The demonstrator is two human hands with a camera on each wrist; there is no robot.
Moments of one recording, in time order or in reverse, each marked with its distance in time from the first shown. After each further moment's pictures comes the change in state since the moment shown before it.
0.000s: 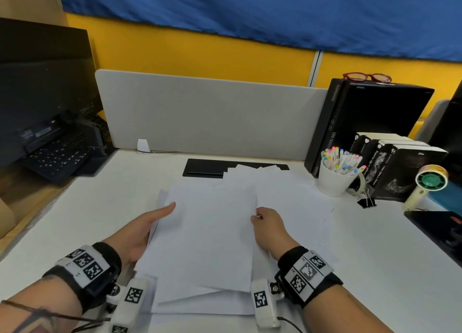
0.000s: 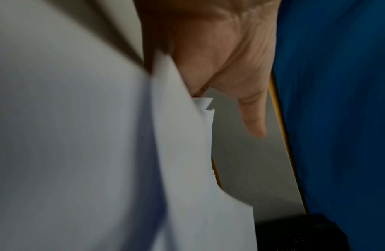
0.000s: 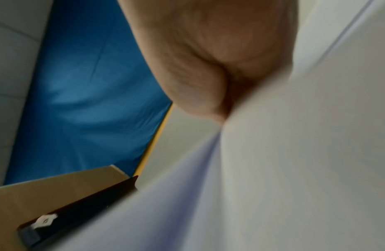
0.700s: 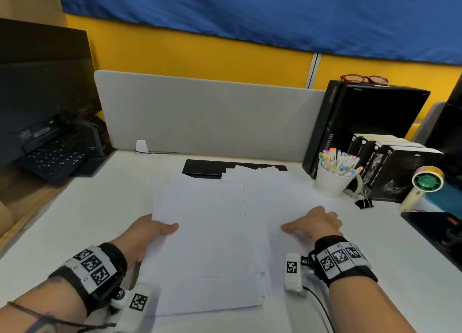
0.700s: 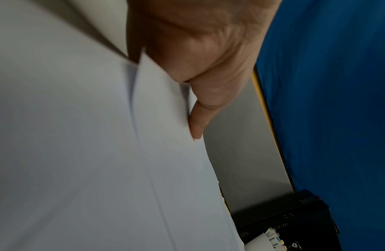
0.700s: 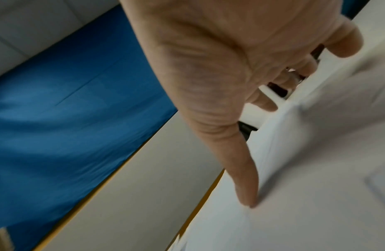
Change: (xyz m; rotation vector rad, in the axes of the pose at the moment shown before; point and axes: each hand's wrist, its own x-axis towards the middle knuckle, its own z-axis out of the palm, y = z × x) left_hand 0.028 -0.019 -0.007 0.212 0.249 0.061; right_hand 0.032 0.048 -0.090 -0.417 0.229 0.511
